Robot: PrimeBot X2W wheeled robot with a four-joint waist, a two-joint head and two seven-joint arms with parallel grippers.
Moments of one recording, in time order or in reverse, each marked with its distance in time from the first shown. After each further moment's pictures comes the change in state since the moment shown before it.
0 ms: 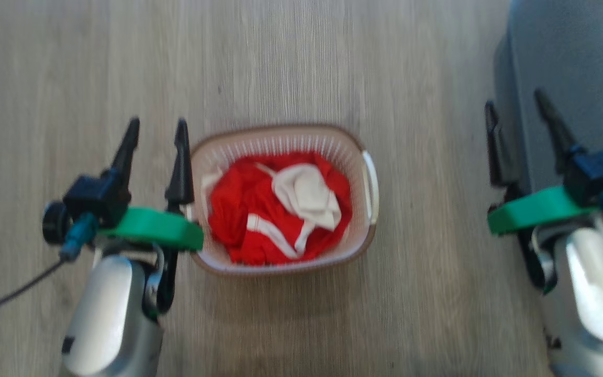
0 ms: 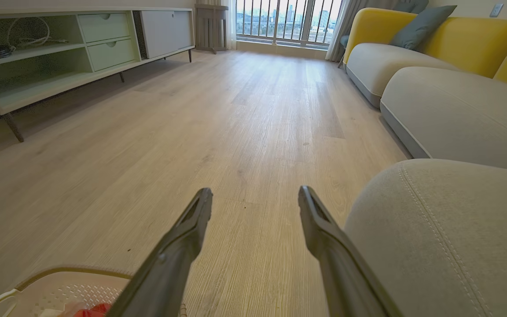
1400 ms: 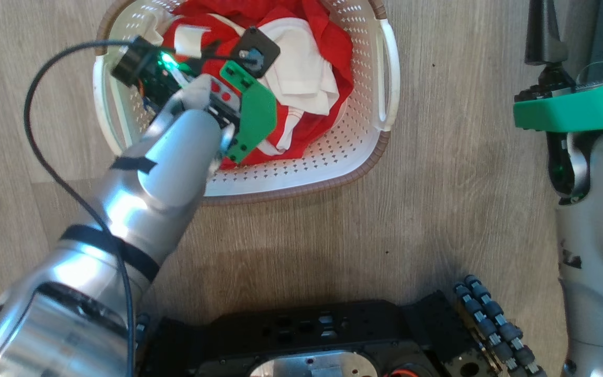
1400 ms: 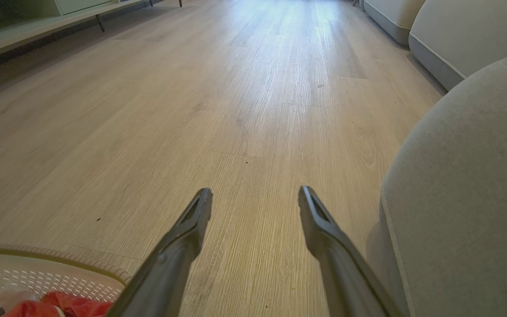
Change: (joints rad) left arm -0.758 -0.003 -0.610 0.731 0.112 0.039 0.427; right arm -0.299 0.000 -0.012 -0.105 0.034 0.000 -0.003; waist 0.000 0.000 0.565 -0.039
